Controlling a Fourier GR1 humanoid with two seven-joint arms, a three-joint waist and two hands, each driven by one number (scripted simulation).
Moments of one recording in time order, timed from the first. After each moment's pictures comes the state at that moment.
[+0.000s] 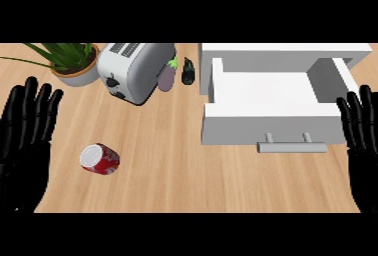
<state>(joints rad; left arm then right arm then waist) -0.01 0.09 -0.02 -2.10 -0.02 0.00 -0.01 0.05 -0.08 -0.01 -2.10 0.04 -0.02 0.02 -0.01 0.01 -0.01</state>
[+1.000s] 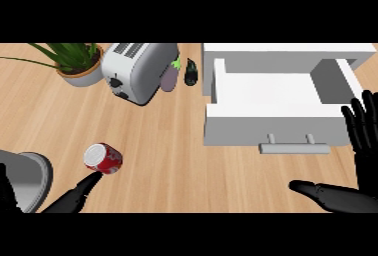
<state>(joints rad) 0.32 0.00 -0.21 -2.25 -0.46 0.78 0.43 0.06 -0.08 -0.07 -2.11 -0.01 -0.06 0.24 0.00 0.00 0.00</state>
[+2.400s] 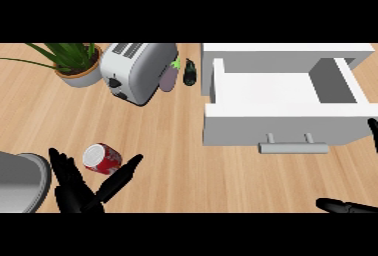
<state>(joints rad) 0.19 0.00 -0.27 -1.71 -0.15 1.05 0.10 0.15 -0.10 -0.19 -2.15 -0.10 0.03 0.19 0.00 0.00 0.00</state>
